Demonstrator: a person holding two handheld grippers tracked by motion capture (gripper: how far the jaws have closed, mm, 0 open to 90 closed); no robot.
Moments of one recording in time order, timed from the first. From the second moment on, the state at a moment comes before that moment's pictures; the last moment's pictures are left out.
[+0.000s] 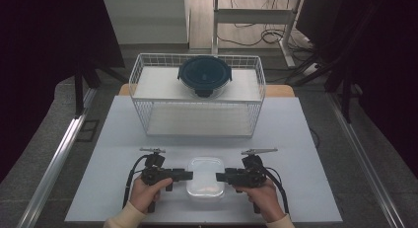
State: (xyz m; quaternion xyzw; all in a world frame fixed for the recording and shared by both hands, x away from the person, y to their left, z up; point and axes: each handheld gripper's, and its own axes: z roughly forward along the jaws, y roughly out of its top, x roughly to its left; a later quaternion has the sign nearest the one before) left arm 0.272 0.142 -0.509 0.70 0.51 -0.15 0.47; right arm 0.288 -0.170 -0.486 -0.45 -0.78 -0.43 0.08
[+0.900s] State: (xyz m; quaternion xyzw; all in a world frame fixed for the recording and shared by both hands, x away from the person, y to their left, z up) left arm 0.263 0.146 -0.504 0.68 0.51 -0.17 0.50; right arm 0.284 -0.184 -0.483 -0.48 -0.75 -0.45 0.12
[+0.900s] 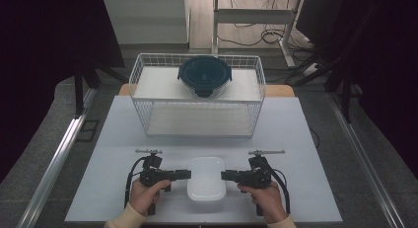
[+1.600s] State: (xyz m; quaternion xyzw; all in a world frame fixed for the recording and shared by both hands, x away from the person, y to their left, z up) left arm 0.255 0.148 -0.492 0.69 0.50 -0.14 0.51; right arm 0.279 -0.185 -0.473 -0.45 -0.76 -0.46 0.09
